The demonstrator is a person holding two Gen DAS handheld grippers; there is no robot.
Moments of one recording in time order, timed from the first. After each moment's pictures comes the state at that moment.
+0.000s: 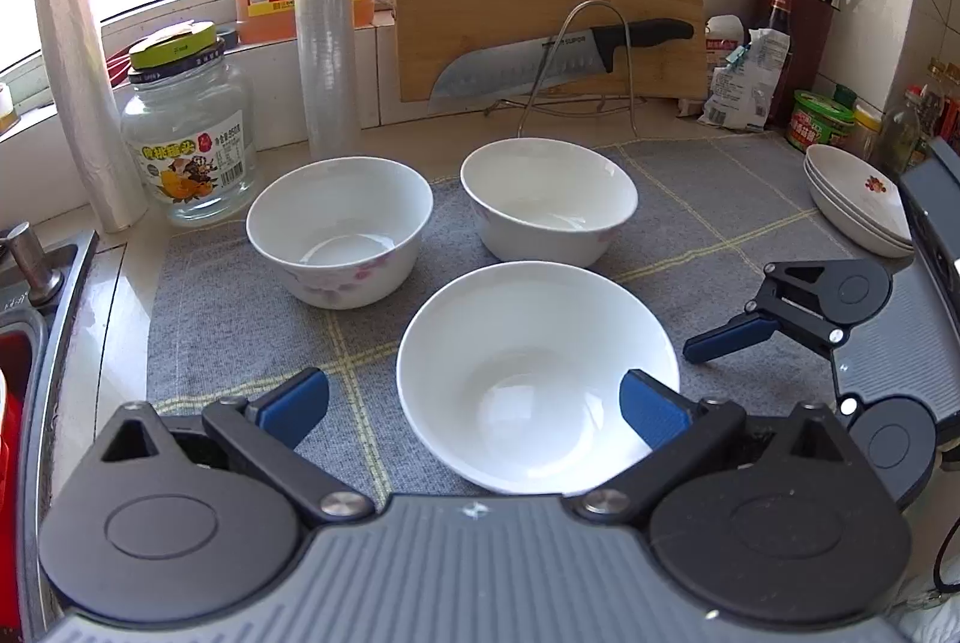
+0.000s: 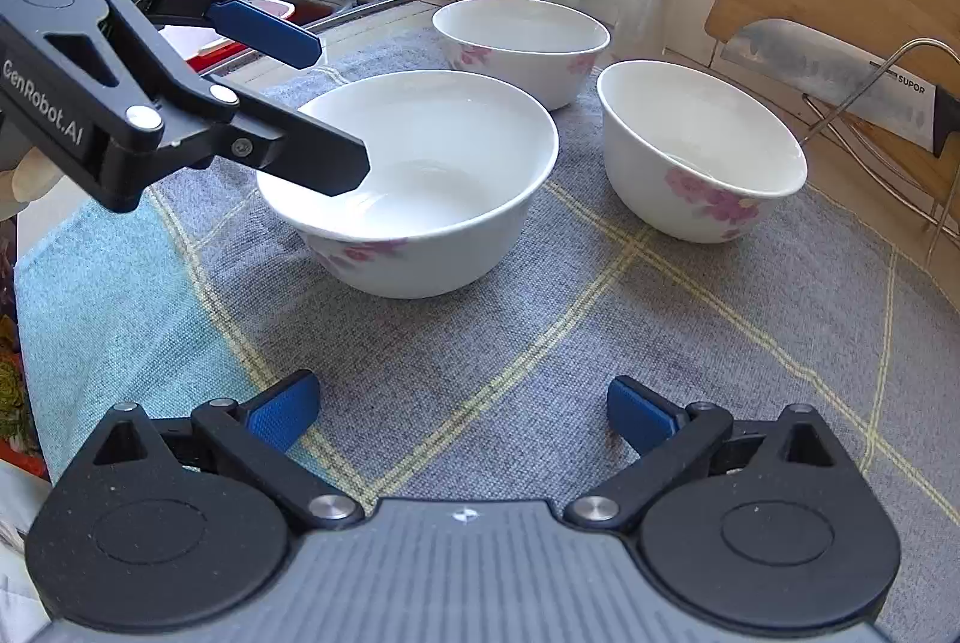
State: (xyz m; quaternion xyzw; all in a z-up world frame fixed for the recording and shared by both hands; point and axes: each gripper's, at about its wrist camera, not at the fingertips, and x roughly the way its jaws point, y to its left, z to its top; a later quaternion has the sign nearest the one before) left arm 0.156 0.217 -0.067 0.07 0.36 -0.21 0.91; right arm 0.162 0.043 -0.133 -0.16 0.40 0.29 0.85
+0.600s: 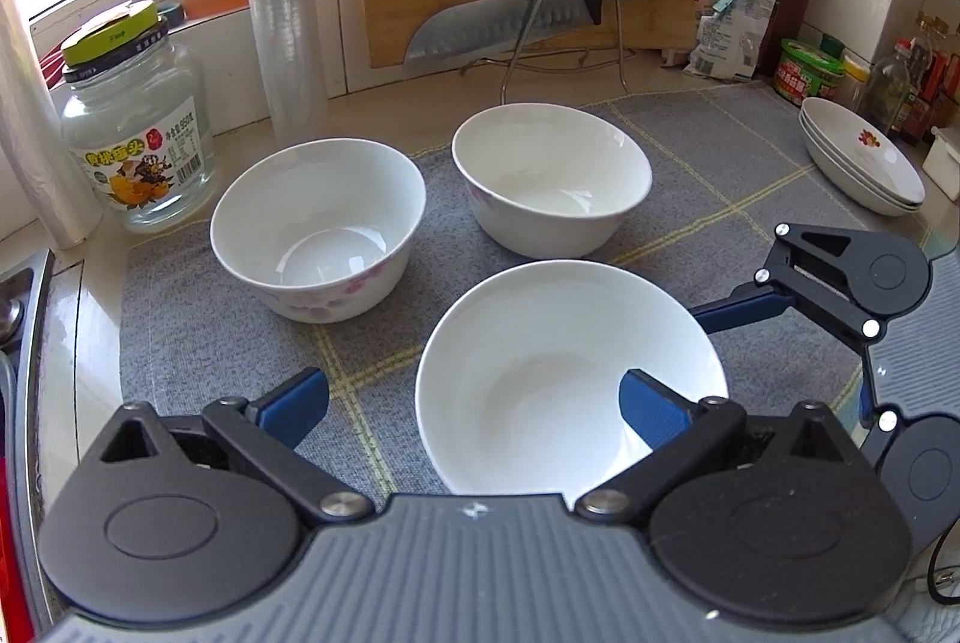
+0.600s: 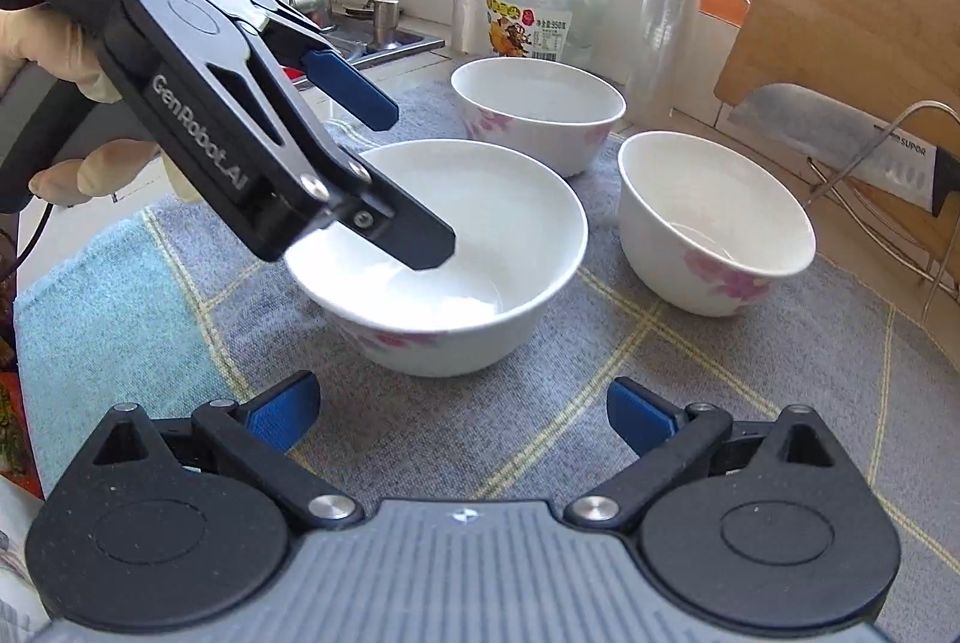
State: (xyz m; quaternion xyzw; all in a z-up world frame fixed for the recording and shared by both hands) left arm 0.196 0.212 -0.071 0.10 0.41 -0.25 0.87; right arm 0.155 0.061 -0.121 -0.17 0.35 0.30 0.87
